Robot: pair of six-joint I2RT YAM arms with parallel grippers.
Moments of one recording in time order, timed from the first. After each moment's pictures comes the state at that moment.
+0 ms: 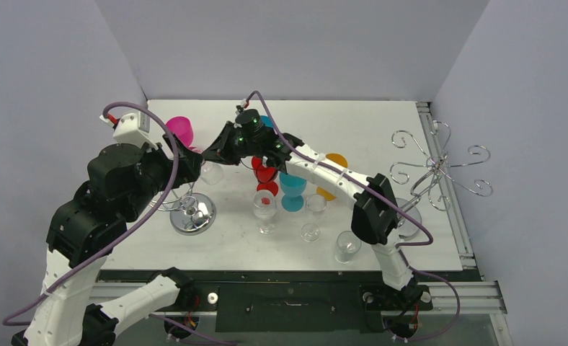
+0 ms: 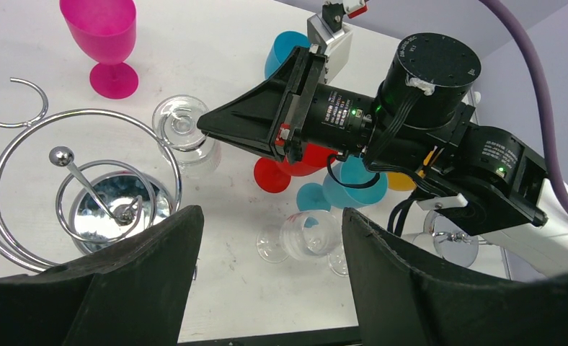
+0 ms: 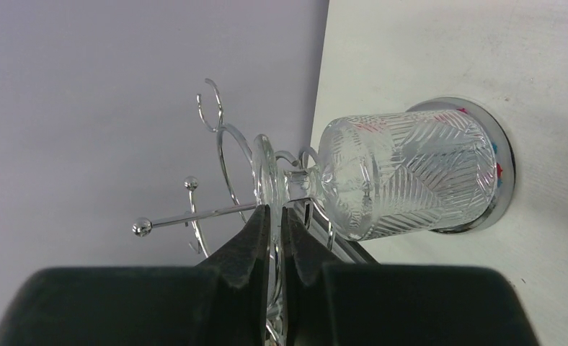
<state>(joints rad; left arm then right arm) -0.58 0.93 1.64 -1.10 -0.37 -0.58 0.91 2.12 2.01 -0.32 -0.27 1.19</state>
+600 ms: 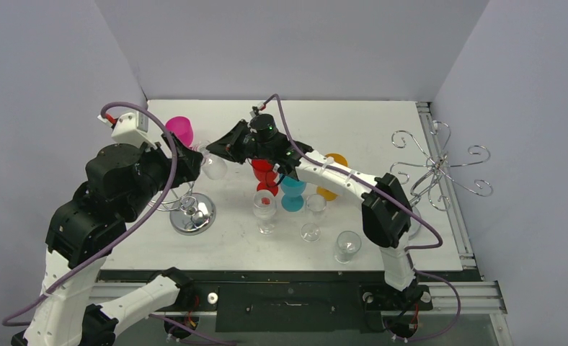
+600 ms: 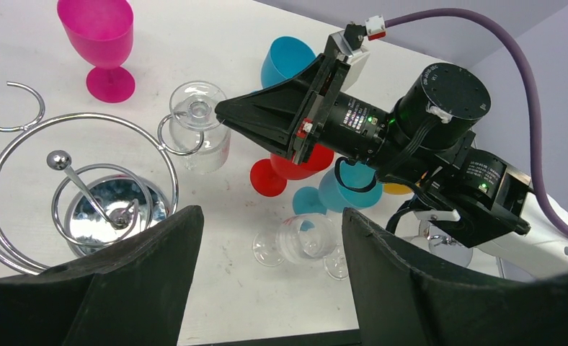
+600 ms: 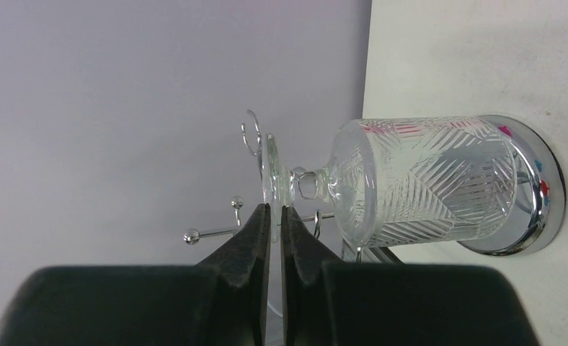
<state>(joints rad) -0.58 0.93 1.63 -1.09 -0.37 -0.58 0.87 2.02 1.76 -0.02 -0.24 1.38</state>
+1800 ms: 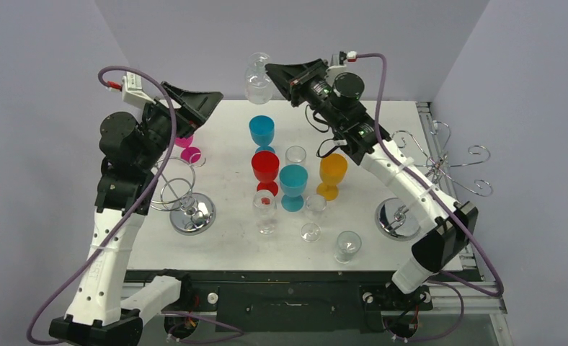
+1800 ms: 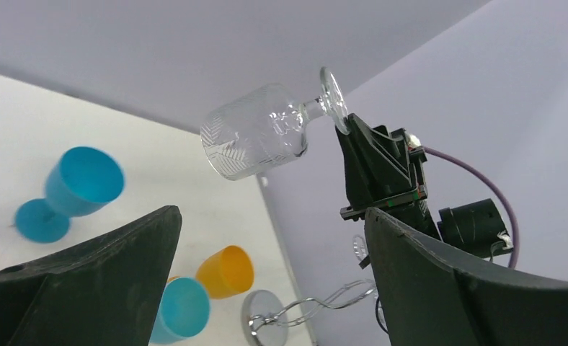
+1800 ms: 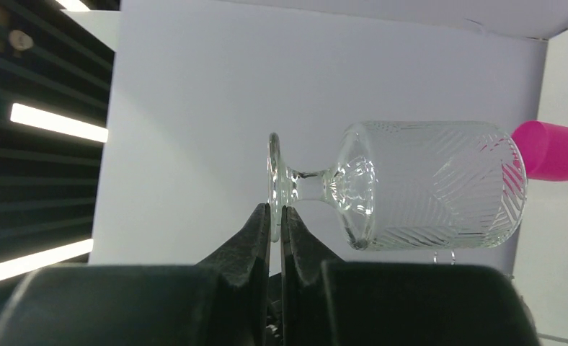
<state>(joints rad) -0.20 1.01 1.38 -0.31 0.23 -0.90 0.65 1.64 1.69 0.09 -0.09 1.50</state>
